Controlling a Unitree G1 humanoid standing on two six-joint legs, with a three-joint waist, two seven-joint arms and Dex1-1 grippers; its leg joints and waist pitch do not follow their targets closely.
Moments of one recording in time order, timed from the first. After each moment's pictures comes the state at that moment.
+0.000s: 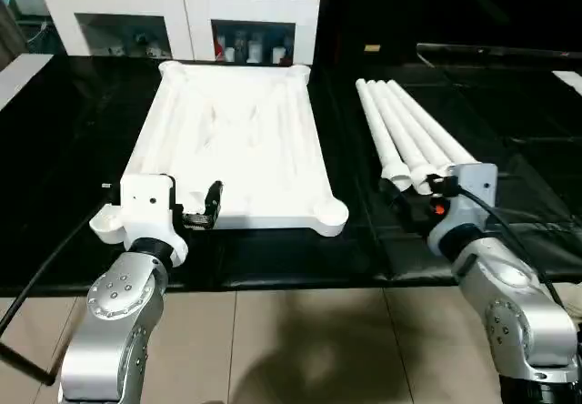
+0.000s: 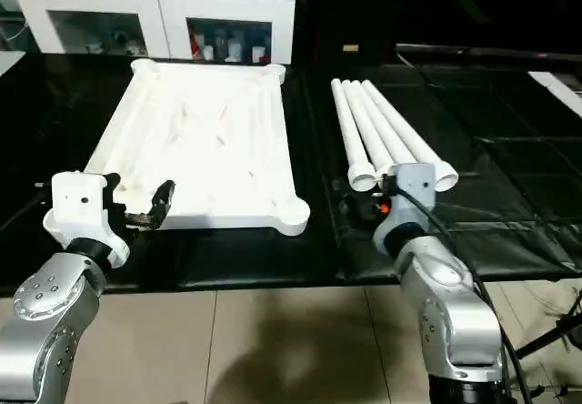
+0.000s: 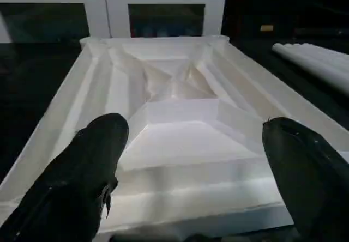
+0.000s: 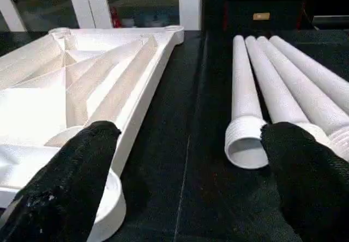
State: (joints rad) left arm -0.03 0.15 0.08 -0.42 -0.11 0.53 -0.12; right arm -0.16 -0.18 -0.11 -0.24 0.30 0.57 0.20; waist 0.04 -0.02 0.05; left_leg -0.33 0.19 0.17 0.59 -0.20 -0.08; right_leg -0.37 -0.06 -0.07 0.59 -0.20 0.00
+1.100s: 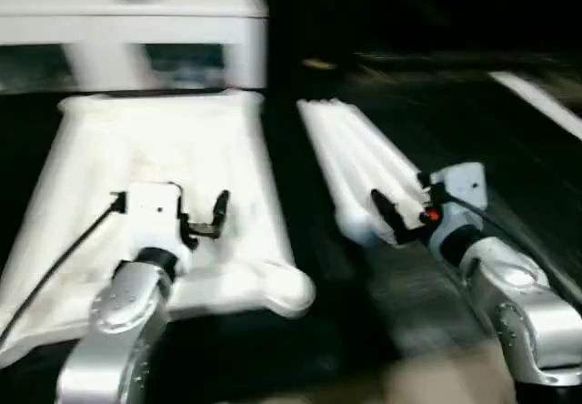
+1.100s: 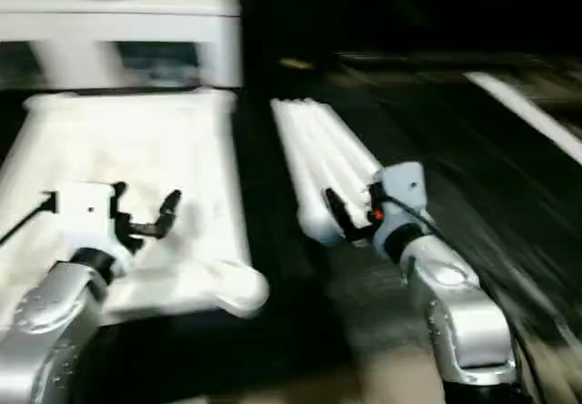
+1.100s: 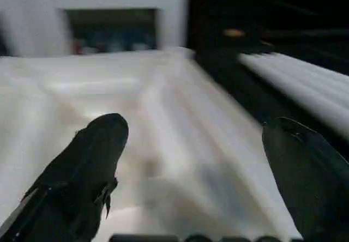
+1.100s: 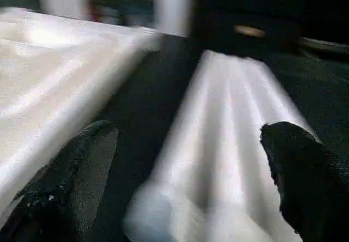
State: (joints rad) left arm 0.03 0.18 0.05 -0.52 -0.09 0.57 -0.11; right arm -0.15 -0.26 0.00 -0.27 0.28 0.58 0.33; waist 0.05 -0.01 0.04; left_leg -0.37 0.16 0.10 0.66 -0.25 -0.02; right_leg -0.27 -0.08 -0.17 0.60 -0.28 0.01
